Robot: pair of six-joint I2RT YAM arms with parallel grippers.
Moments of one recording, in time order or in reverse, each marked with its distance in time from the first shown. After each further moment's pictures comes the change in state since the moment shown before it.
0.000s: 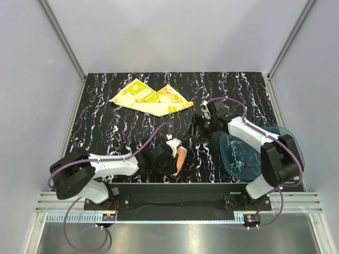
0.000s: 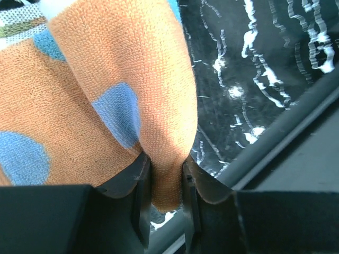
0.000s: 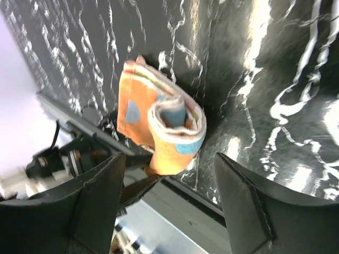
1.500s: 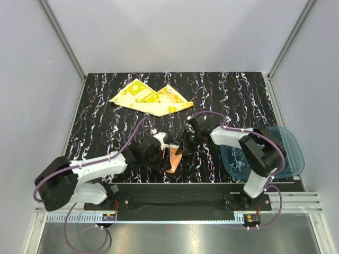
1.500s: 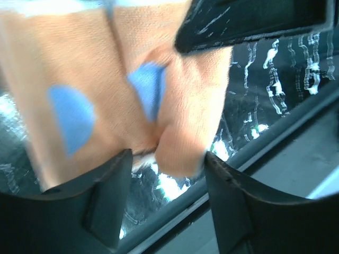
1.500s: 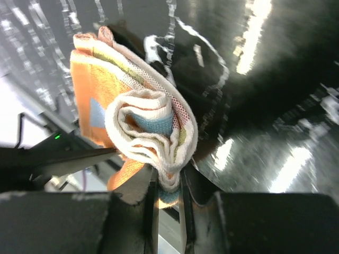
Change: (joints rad) left arm 0.183 -0.172 -0.075 -0.095 0.119 -0.109; right arm 0.192 0.192 -0.151 0.359 -0.023 0.142
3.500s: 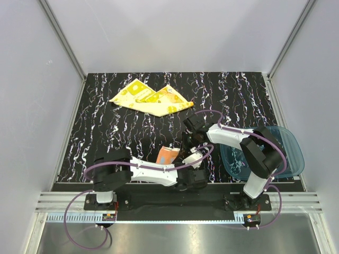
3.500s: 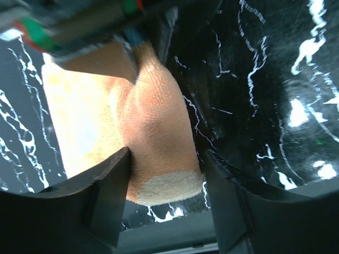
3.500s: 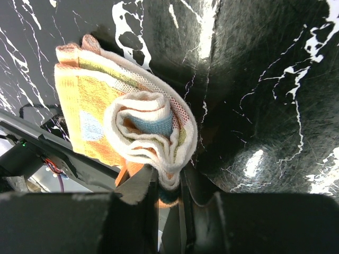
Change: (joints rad) left arm -0.556 0.580 0.591 -0.554 -0.856 -0.113; right arm 0.071 -0.027 0.121 -0.312 0.176 -0.014
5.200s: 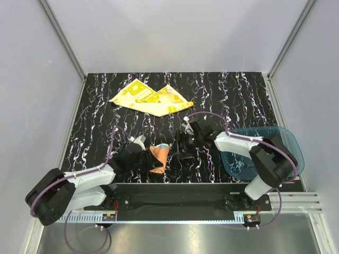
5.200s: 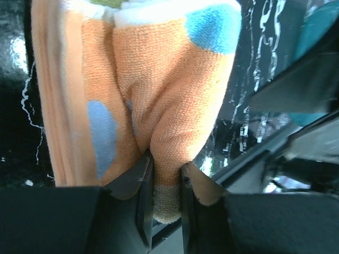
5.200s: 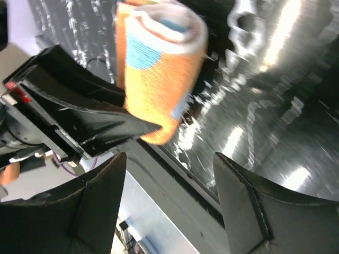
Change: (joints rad) left arm 0.698 -0.734 -0.881 0.840 0.889 -0.275; right arm -0.015 -0.155 -0.180 0.315 -0.216 0.012
